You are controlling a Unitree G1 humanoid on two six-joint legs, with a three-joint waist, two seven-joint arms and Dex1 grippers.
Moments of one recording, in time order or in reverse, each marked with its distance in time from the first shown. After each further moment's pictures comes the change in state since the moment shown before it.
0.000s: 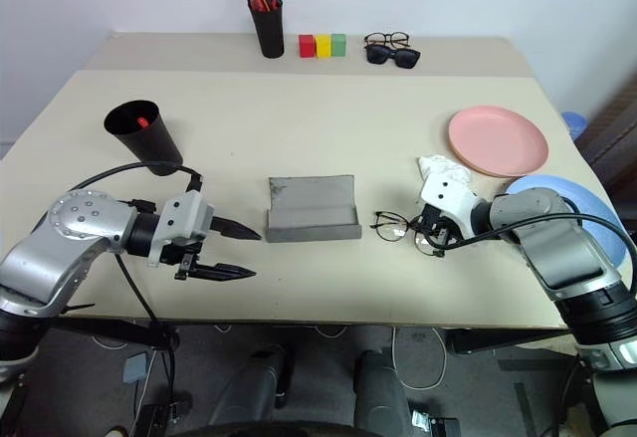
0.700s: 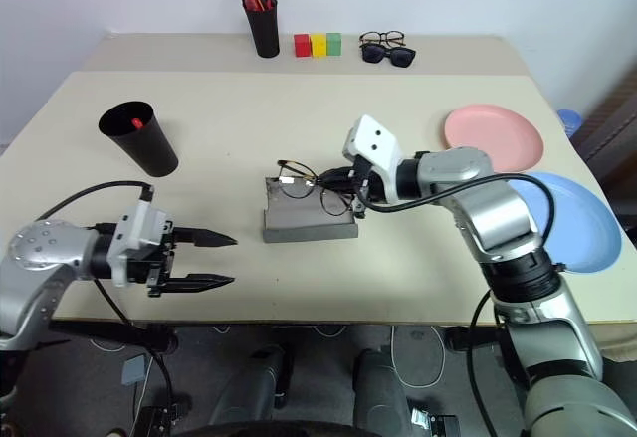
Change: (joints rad) left arm 0.247 0.007 0.249 0.021 -0.157 -0.104 -0.063; right arm -0.287 0.385 0.094 -0.017 0.108 -0.044 -0.090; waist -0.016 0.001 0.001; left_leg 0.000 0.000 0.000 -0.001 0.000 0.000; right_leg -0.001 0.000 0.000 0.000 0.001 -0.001
